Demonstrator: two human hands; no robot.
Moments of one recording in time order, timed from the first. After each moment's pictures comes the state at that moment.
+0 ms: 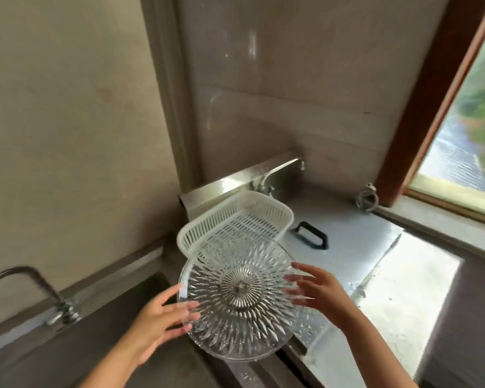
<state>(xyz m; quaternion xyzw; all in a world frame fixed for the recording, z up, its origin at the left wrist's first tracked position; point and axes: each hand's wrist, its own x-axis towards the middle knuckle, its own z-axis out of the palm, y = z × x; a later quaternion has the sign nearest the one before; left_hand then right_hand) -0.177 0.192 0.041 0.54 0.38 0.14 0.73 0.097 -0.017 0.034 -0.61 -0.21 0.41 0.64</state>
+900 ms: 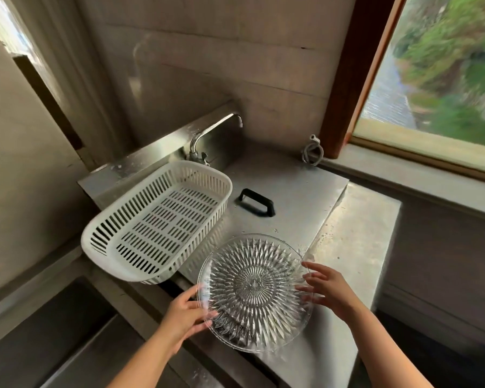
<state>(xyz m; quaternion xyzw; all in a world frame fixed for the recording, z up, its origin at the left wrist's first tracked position) -0.013 0.128 -0.055 0.54 0.43 -0.03 0.73 0.191 -0.114 -0.060 -0.67 0.01 0.38 0.64</state>
